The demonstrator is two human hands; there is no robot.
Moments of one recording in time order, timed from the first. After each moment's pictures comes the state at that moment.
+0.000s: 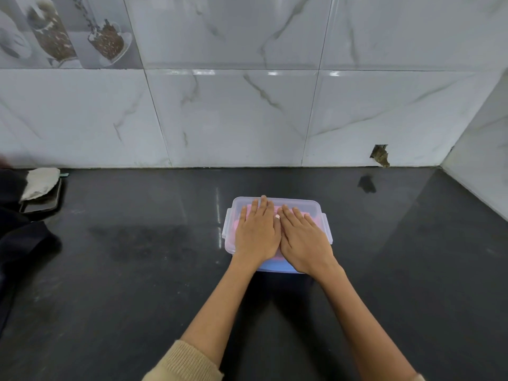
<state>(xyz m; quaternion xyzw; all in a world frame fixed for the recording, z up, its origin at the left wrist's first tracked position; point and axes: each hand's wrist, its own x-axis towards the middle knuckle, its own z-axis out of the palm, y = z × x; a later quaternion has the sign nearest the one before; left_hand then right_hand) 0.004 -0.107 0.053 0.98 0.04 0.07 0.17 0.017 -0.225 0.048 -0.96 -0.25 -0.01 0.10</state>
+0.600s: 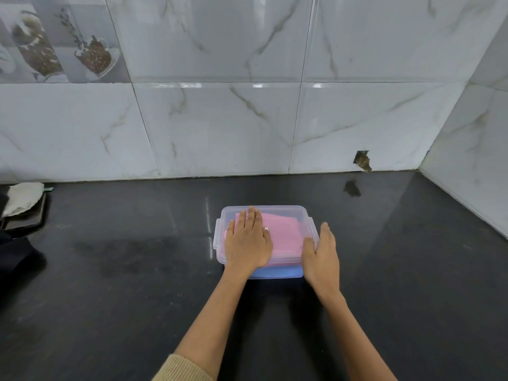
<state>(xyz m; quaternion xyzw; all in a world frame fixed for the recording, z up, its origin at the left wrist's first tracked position) 0.003 -0.108 0.046 0.99 0.06 0.03 0.16 -0.005 -0.253 0.023 -0.88 0.05 -0.09 0.47</state>
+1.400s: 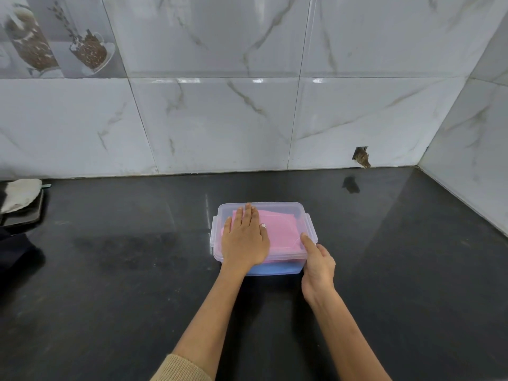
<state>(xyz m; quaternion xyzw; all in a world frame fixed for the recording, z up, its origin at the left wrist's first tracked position) 0.003 -0.107 0.045 0.99 0.06 0.03 0.15 -0.006 -0.245 0.016 -0.54 0.25 0.01 0.80</state>
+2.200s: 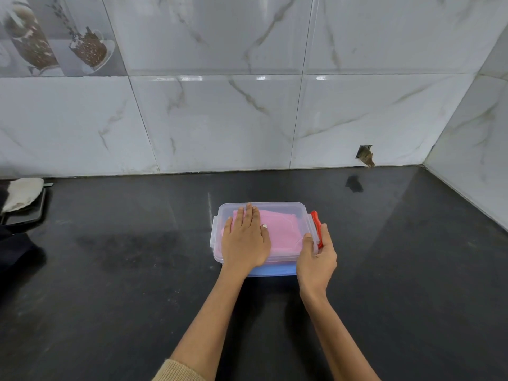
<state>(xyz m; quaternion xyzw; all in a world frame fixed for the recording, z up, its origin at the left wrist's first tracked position) 0.002 -0.108 0.044 0.98 0.06 0.04 0.16 -0.011 -0.232 0.022 -0.69 0.16 -0.16 0.68</state>
